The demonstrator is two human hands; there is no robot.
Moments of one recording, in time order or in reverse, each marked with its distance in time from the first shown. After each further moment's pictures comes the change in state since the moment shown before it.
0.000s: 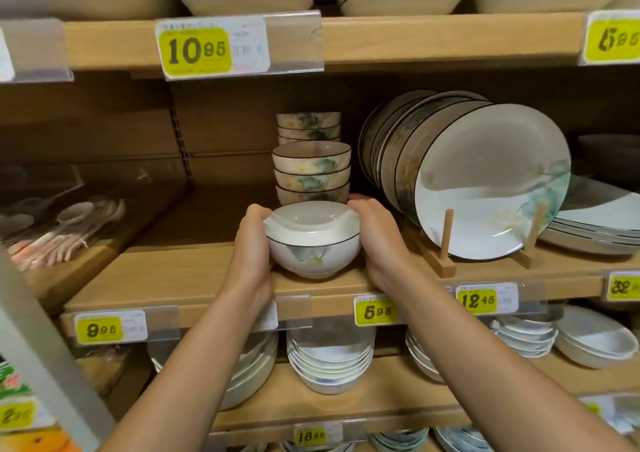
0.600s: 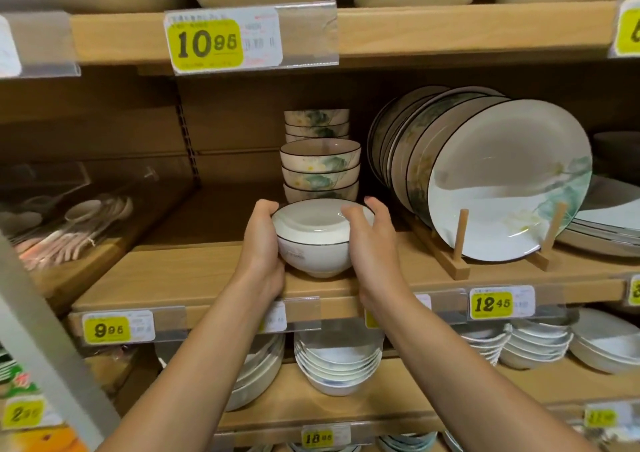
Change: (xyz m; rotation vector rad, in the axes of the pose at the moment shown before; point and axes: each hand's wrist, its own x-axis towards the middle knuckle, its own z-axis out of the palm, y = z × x) left_hand 0.003 0.007 0.008 -0.073 -0.006 -0.070; right_hand -0.013 0.024 0.018 -0.076 0.103 -0.117
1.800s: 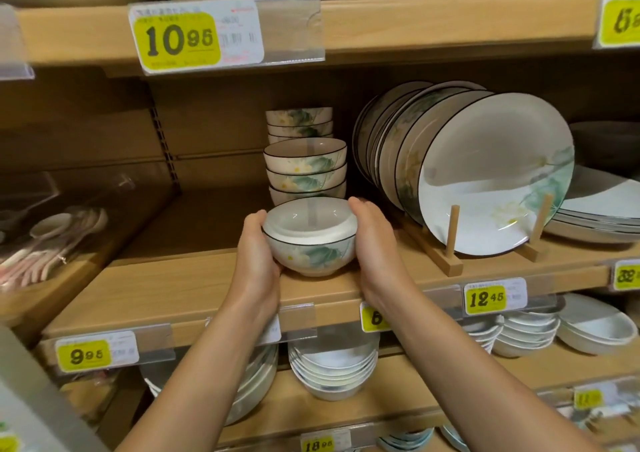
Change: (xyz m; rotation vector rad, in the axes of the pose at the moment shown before) left_hand -0.009 -0.006 0.001 -0.001 -0.059 0.027; right_hand 0.016 0.004 -0.006 0.142 -0.024 0.070
